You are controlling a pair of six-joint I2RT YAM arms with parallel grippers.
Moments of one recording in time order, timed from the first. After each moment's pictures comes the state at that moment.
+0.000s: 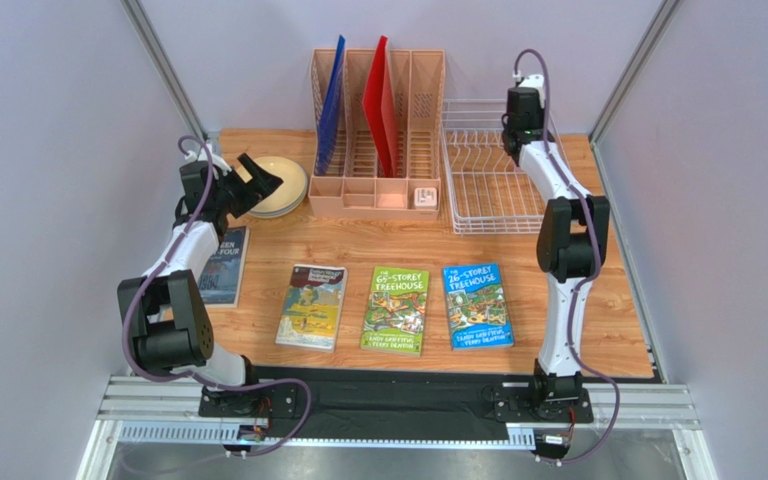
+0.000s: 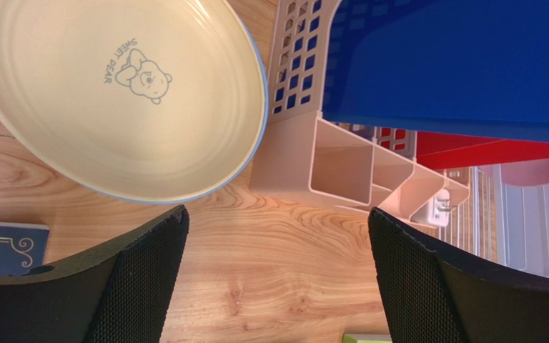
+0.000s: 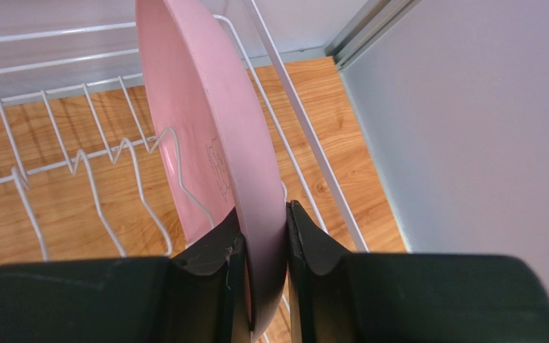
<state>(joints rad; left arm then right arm) 0.18 1.51 0.96 0.07 0.42 -0.56 0.06 2.24 2.01 -0.26 0.54 -0.09</state>
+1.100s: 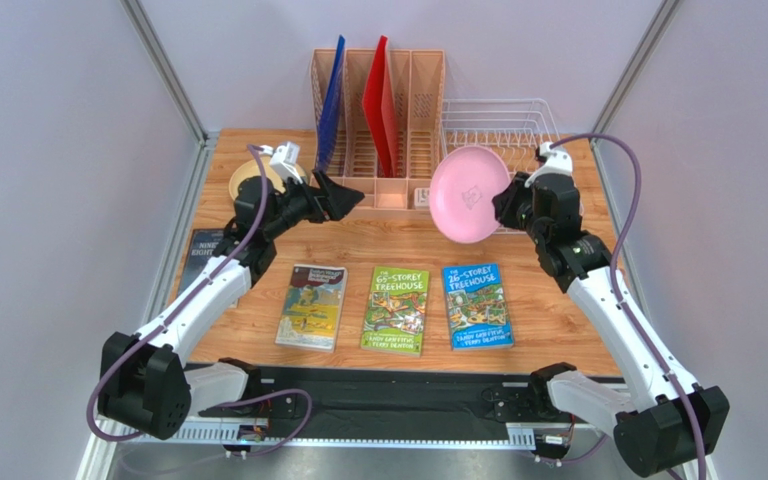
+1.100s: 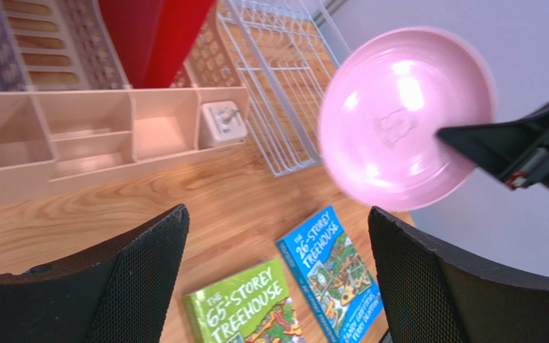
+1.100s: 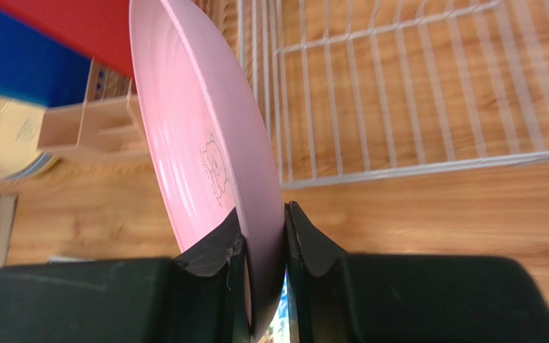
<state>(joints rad) -0.29 1.19 0.83 0.23 0.43 -0.63 0.30 1.06 1.05 -0.36 0.18 0.39</state>
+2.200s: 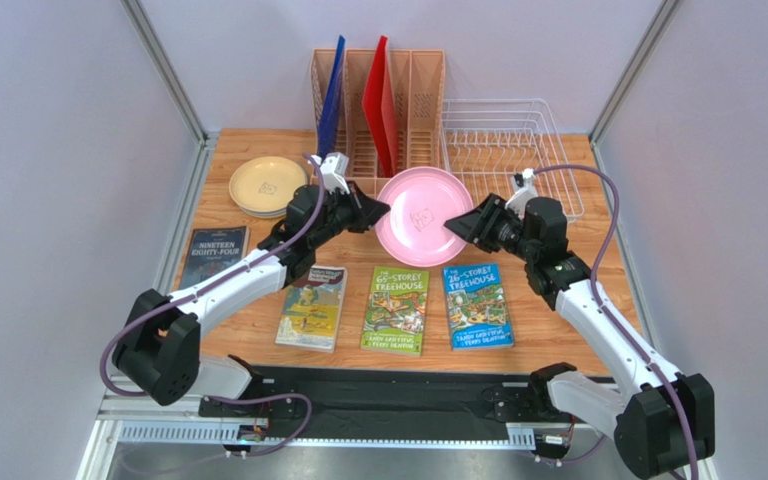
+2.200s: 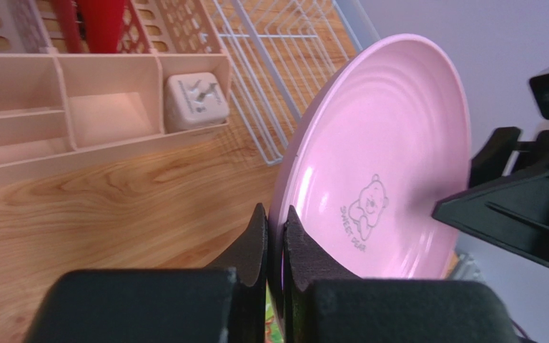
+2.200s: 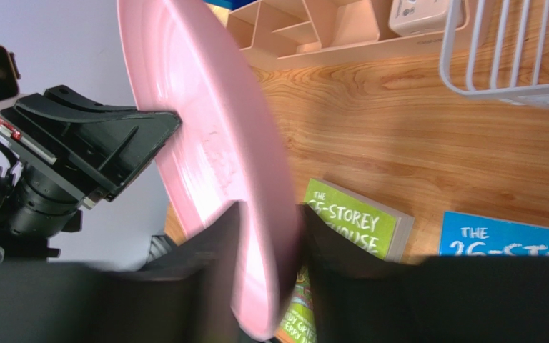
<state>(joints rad) -0.59 1.37 0.86 0.33 0.16 -0.63 0.30 1.04 0.74 -0.02 -0.39 0.80</state>
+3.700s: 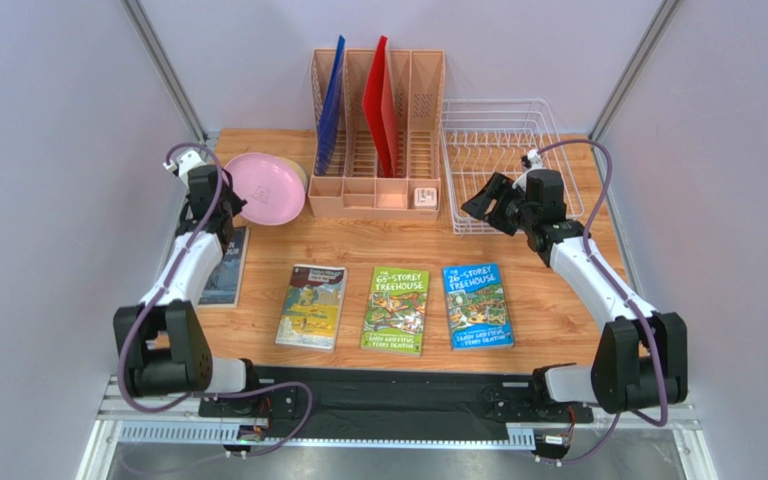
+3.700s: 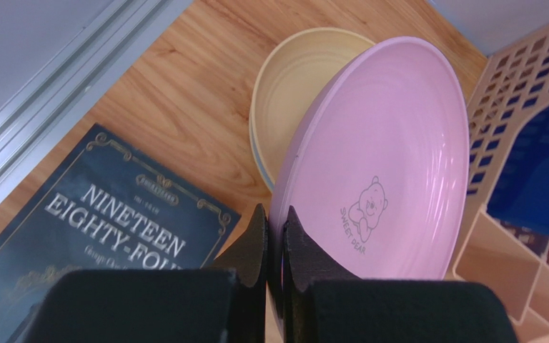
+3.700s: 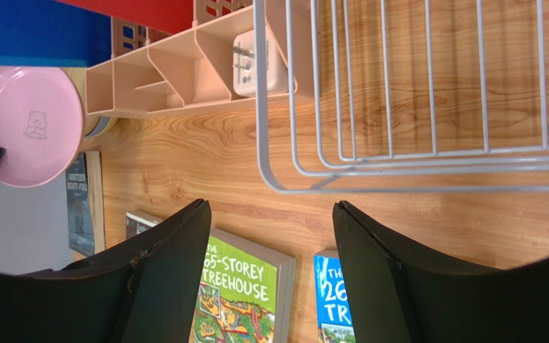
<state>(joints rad) 0.10 1.33 0.91 -0.07 -0.24 -0.47 0.16 1.32 0.92 -0.16 -0.29 0.61</state>
